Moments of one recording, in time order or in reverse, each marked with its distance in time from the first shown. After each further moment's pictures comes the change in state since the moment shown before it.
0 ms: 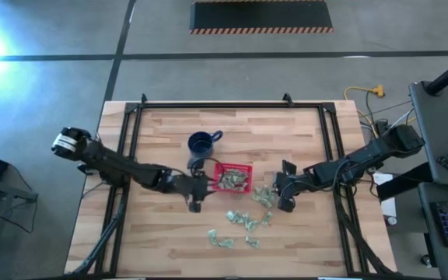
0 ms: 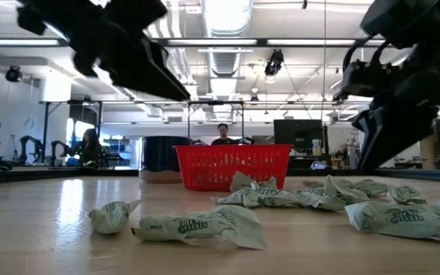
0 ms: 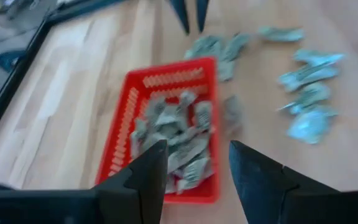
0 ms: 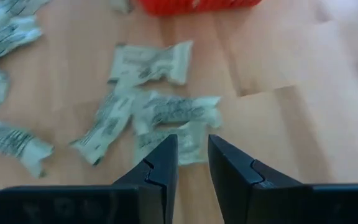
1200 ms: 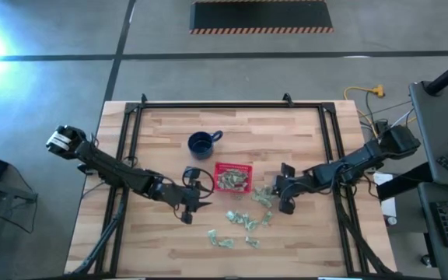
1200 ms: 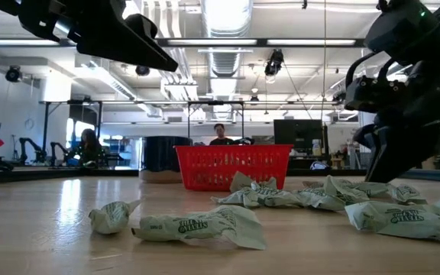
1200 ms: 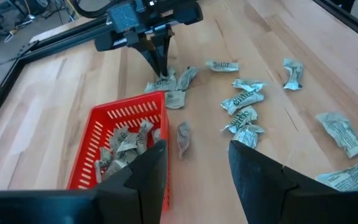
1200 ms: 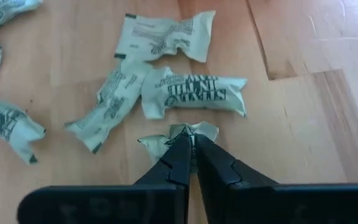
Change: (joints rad) left arm -0.126 -0.074 -0.003 -0.007 -0.001 -0.006; right arm 0.000 0.068 -0.075 0.154 -0.042 -0.030
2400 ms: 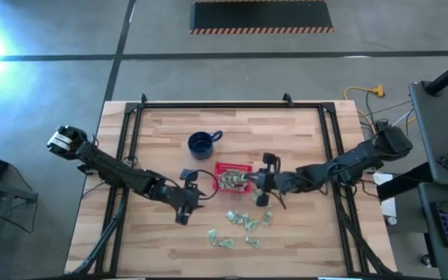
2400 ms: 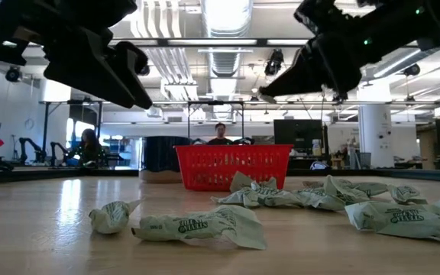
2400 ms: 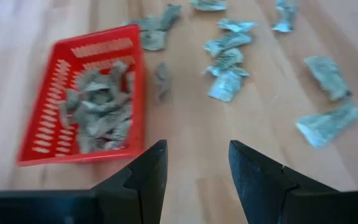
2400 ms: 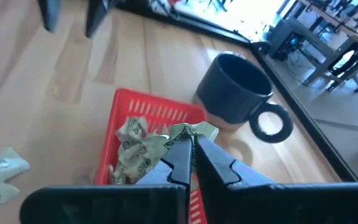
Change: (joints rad) left arm -0.001 0.013 -0.012 -0.170 0.082 -0.121; right arm -0.009 0.090 0.208 0.413 0.372 -0.540
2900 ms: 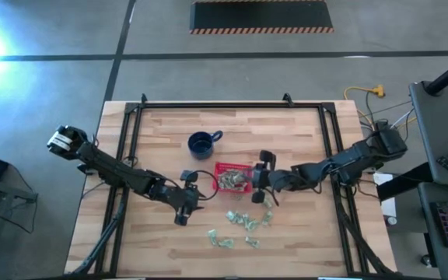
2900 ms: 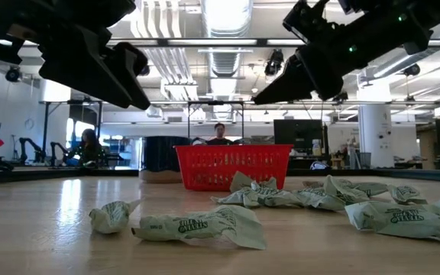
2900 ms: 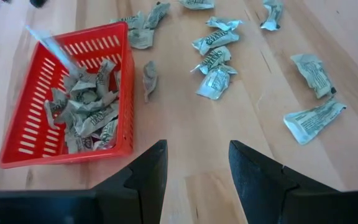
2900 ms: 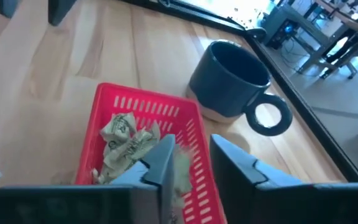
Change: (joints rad) left arm 0.000 0.000 -0.002 0.001 0.029 -0.004; right arm -0.042 0.060 0.039 -0.006 -0.003 0.020
